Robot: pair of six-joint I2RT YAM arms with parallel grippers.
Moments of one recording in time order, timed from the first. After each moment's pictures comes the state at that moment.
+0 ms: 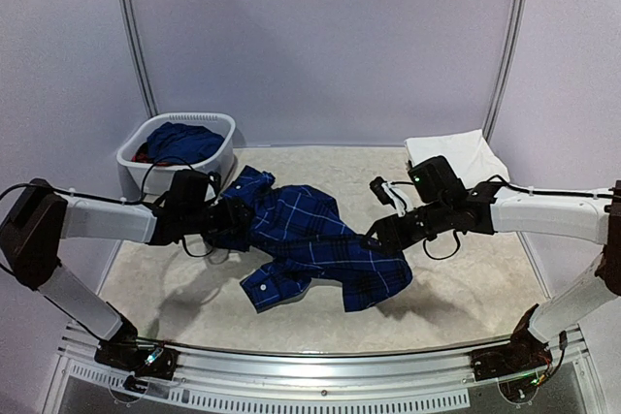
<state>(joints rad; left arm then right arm) -0.50 1.50 0.67 0.18 0.06 -0.73 0.75 1.45 0.92 -0.29 -0.32 0.31</state>
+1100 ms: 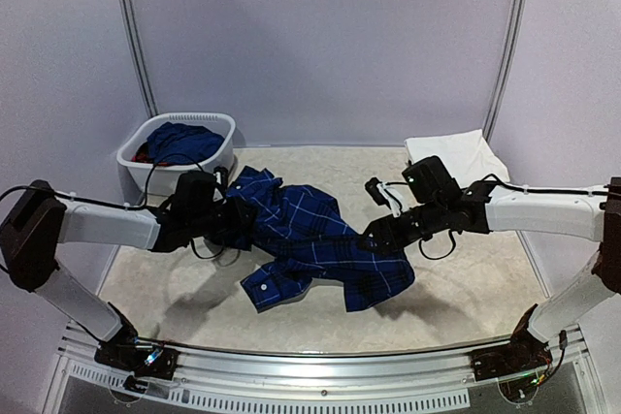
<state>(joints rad) -0.60 1.49 0.66 0.29 -0.03 -0.75 0.77 1.48 0.94 -0.29 -0.30 0.31</state>
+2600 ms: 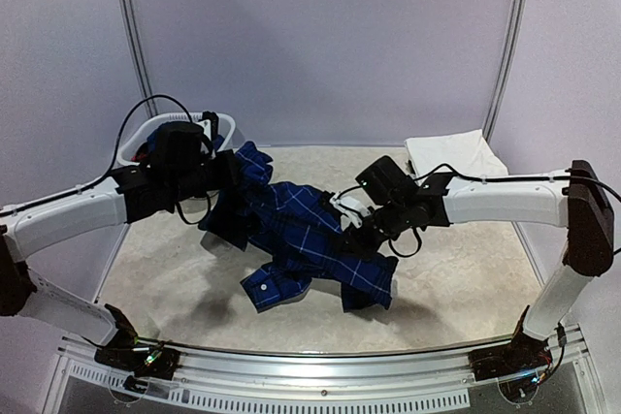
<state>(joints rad) -0.68 1.28 0.96 -0.12 -0.28 -0.51 0.90 1.70 1.19 -0.41 -0.24 0.02</state>
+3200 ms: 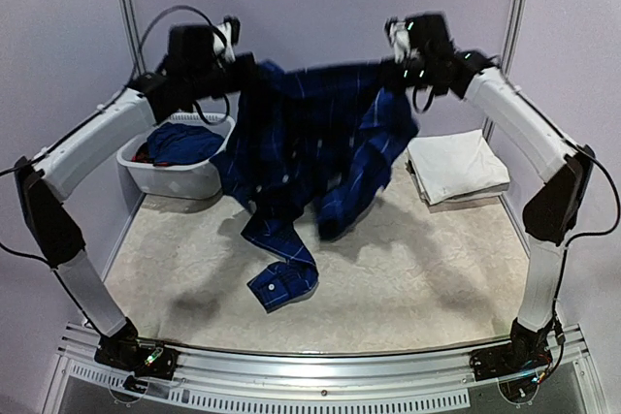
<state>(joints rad) -0.55 1.69 1.78 -0.31 -0.09 -0.34 0.56 1.97 2.22 -0.68 0.28 0.10</state>
